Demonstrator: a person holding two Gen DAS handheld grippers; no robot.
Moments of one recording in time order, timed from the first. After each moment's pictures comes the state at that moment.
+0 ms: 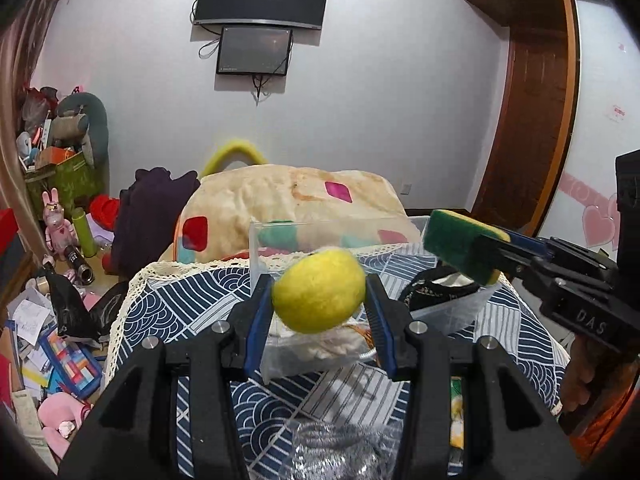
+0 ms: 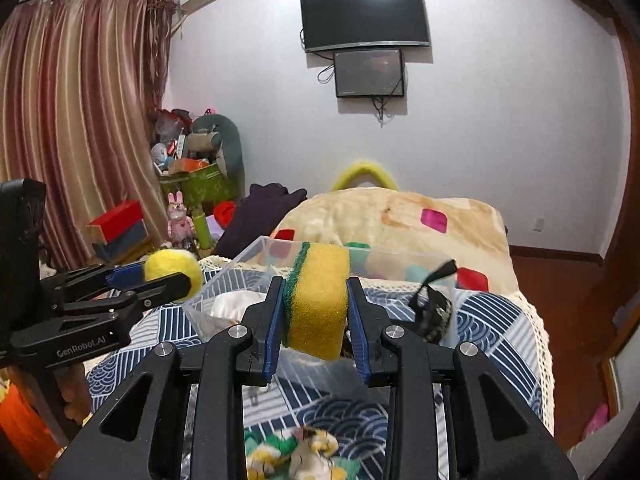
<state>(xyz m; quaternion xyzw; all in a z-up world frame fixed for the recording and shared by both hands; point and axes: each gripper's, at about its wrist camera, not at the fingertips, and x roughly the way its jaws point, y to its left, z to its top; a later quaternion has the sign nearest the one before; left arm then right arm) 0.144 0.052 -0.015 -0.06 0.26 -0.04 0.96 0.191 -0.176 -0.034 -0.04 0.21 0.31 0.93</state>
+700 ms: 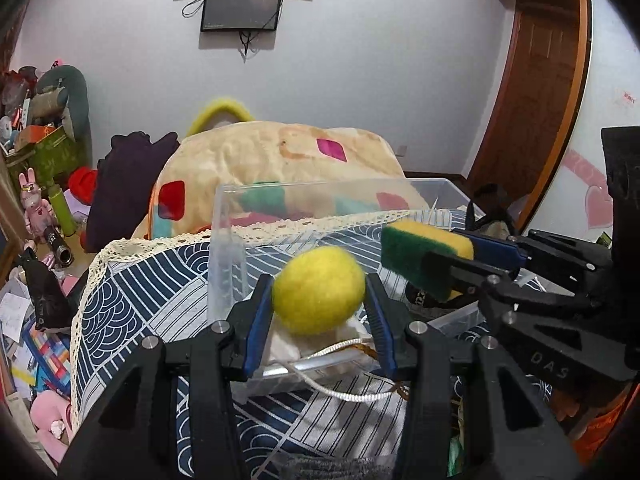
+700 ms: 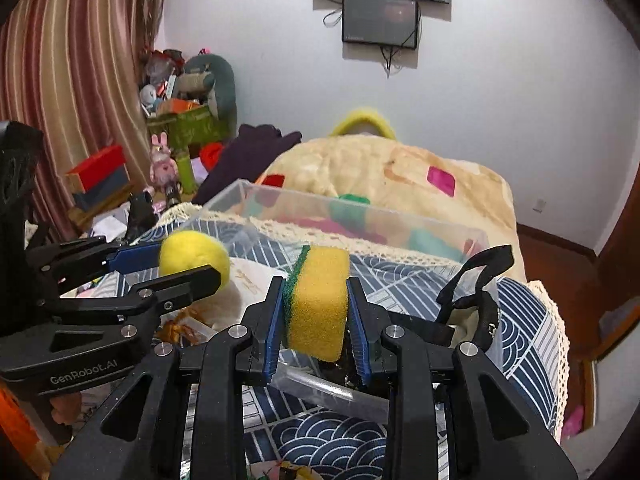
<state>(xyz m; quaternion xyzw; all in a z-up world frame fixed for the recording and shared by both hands) 0.206 0.040 -0.052 -0.06 0.33 -0.06 0.94 0.232 -0.143 -0.068 -0.10 0.30 0.29 0.90</state>
